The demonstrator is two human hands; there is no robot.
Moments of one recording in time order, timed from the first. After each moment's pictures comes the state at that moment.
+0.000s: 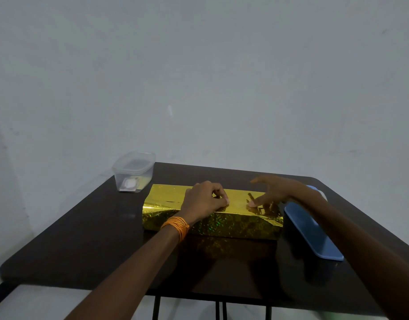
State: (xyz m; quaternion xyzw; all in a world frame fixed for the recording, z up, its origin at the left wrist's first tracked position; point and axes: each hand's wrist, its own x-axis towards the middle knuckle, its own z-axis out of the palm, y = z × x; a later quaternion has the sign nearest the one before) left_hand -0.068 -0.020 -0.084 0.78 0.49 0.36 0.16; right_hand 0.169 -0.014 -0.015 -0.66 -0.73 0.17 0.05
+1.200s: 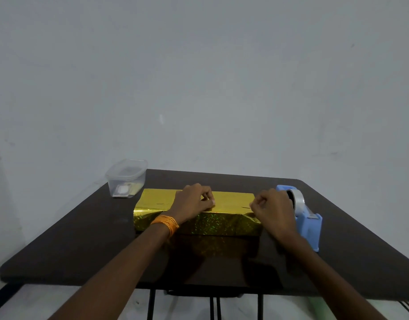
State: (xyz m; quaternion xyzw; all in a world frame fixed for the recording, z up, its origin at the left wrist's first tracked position) left_hand -0.068 -0.021 -0.077 0.81 0.49 0.31 0.09; right_hand 0.169 -0.085 -0.078 -0.64 -0.65 -0.08 0.40
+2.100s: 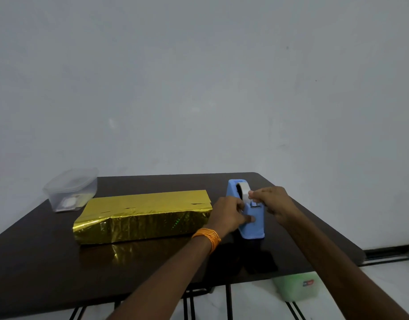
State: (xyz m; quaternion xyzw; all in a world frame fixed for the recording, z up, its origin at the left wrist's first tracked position) left_hand 0.141 -0.076 -0.085 0.84 0.41 0.32 0.19; right_hand 0.284 -0.122 -0.048 -0.65 -0.44 0.29 0.55
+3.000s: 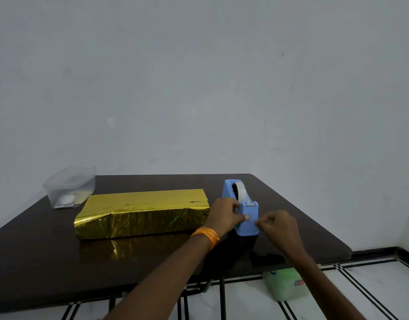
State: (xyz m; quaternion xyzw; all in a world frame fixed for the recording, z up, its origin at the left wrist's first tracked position) left_hand 0.141 -0.085 -0.092 0.84 0.39 0.33 0.20; right_hand 0.291 -0.175 -0.105 -0.73 -0.55 0.02 0.41
